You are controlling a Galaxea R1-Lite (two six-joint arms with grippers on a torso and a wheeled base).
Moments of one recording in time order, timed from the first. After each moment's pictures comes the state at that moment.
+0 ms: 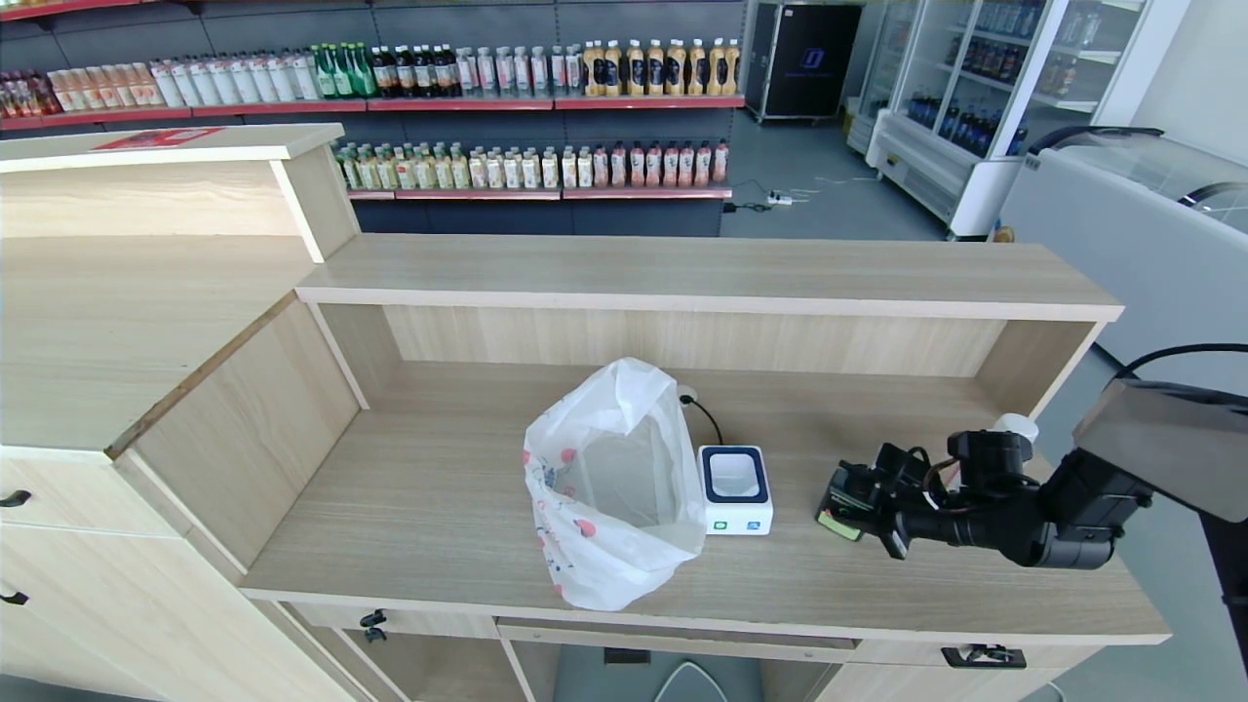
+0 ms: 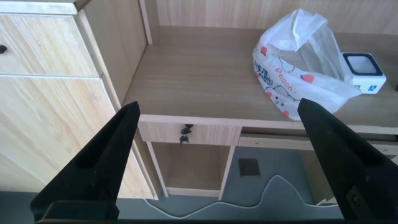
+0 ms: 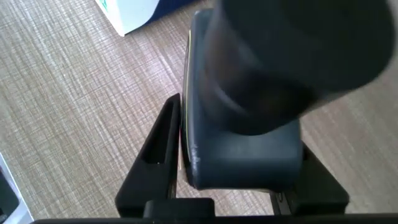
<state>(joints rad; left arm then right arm) 0.00 0.00 0.00 0.00 -0.02 -0.01 -0.09 2.49 -1.04 -0.78 0.71 -0.88</state>
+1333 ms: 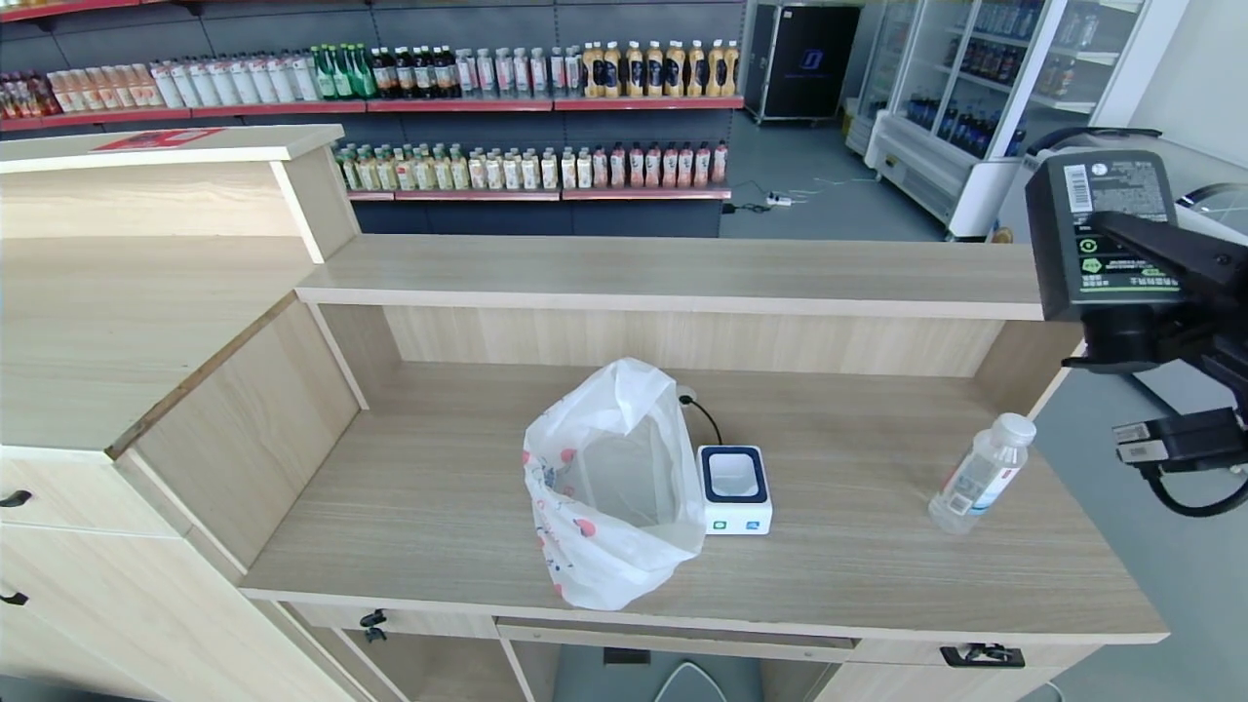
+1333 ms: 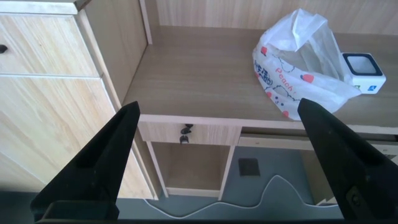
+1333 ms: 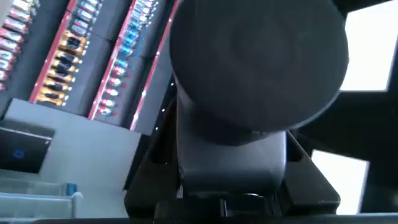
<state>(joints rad) 0.00 0.00 0.00 0.00 -0.02 -0.01 -0.16 1.56 -0.57 -1.56 0.96 -1.96</state>
